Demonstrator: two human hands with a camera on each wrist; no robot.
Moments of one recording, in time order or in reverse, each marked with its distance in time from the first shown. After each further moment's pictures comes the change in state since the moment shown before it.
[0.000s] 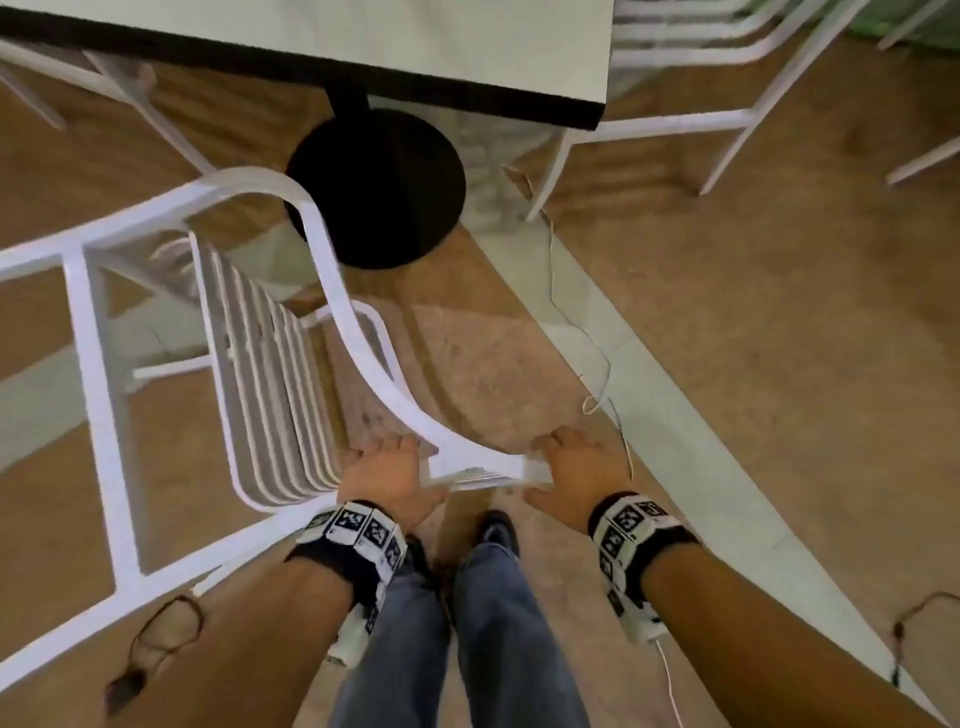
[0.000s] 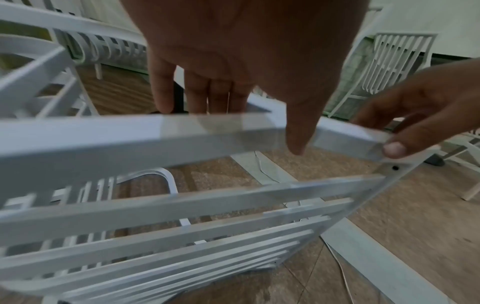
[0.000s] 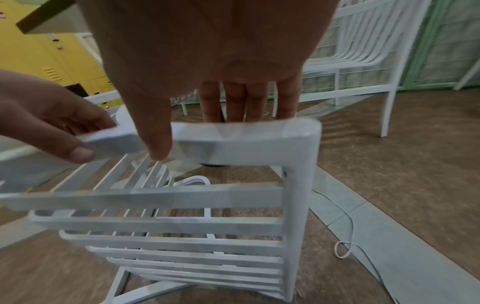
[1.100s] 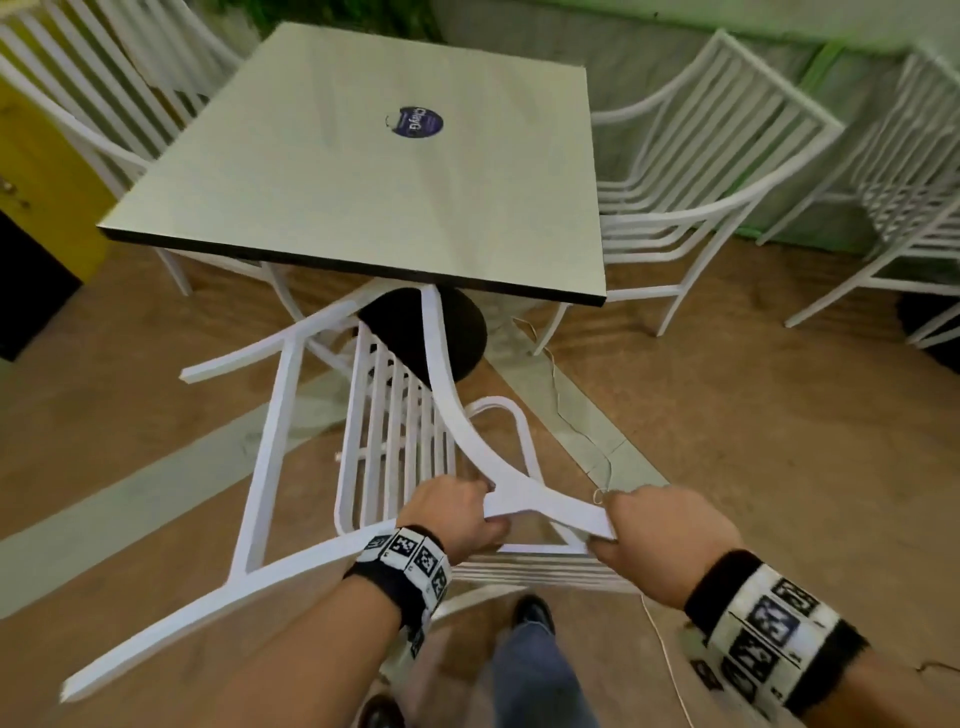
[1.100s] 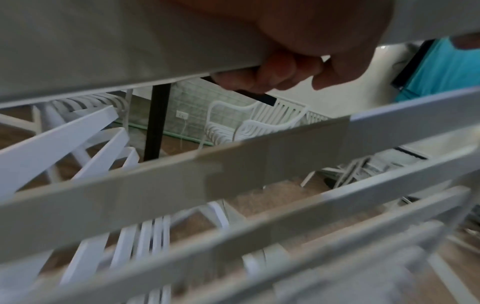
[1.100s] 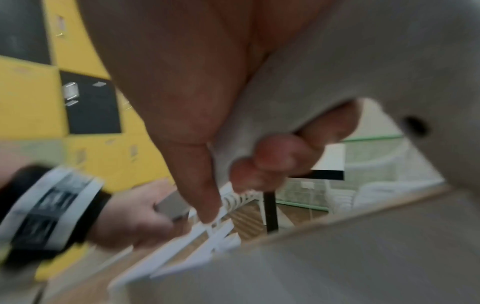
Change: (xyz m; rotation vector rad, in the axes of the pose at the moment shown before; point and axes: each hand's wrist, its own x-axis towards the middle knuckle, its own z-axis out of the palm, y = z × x) left_hand -0.179 -0.057 -0.126 0.038 0.304 0.369; right_hand -0.236 -0.188 -0.151 -0.405 0.150 0.069
